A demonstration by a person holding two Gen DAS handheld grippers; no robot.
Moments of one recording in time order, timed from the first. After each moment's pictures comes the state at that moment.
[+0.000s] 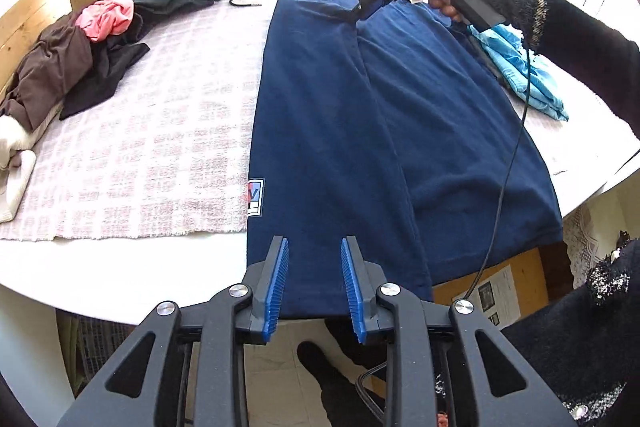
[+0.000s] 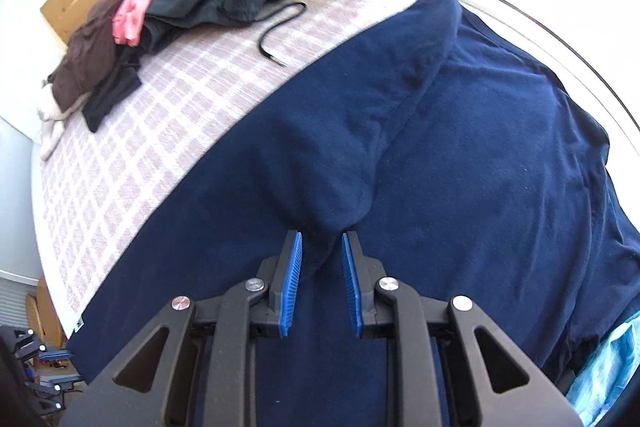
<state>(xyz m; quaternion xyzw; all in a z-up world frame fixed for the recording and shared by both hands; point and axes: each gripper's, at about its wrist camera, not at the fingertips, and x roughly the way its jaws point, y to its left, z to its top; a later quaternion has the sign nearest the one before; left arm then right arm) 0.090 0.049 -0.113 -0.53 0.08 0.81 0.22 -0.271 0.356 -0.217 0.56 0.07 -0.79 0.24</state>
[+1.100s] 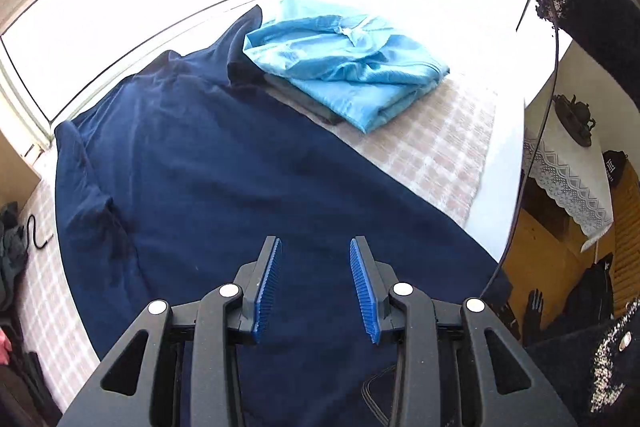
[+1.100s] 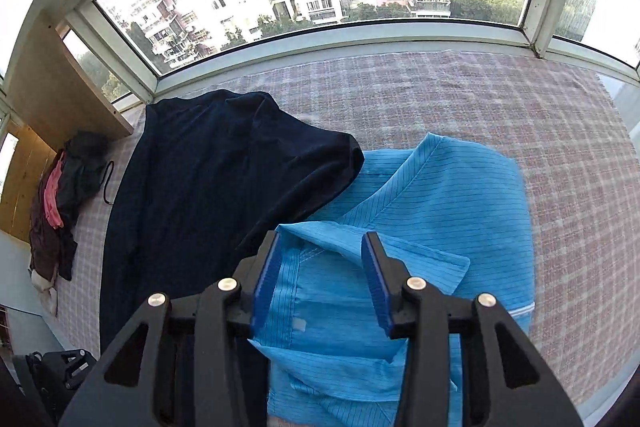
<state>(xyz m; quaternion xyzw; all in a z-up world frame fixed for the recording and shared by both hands) -0.002 0.343 -0.053 -0.41 0.27 0.73 0.48 -0.262 0.731 -0.109 0.53 -0.13 -0.83 -0.03</state>
